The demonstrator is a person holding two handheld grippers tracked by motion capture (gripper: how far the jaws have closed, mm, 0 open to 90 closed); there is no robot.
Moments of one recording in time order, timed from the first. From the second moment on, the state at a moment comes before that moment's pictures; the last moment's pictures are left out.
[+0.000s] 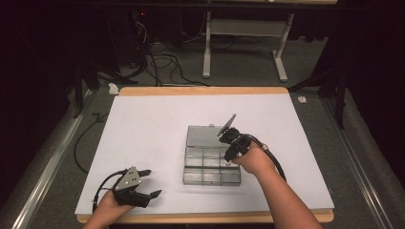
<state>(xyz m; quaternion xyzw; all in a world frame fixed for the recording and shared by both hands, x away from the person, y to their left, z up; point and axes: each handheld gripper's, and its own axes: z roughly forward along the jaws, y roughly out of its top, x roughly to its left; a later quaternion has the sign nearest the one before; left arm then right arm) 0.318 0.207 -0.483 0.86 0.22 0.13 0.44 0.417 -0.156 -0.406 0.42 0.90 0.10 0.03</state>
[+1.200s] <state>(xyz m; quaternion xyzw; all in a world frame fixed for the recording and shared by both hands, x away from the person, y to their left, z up) 0.317 0.209 -0.483 0.86 0.22 0.13 0.44 0.376 -0.257 -0.393 0.51 0.85 0.11 0.06</state>
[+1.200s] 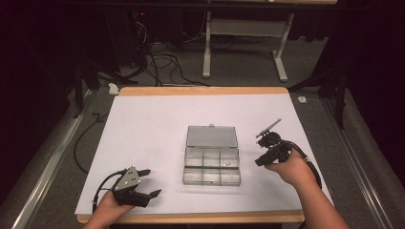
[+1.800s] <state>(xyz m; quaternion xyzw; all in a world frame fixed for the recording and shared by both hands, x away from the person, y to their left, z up) 0.318 0.209 -0.483 0.86 0.23 0.13 0.45 0.348 -0.288 -0.418 0.53 0.82 0.21 0.10</state>
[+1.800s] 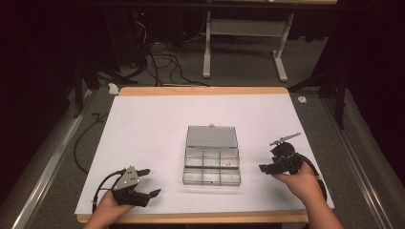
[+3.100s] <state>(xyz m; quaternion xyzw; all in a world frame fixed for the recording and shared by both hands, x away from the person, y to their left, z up) 0.318 0.208 -0.483 0.86 0.23 0.14 0.44 0.293 -0.294 -0.465 0.52 0.74 0.34 0.25</state>
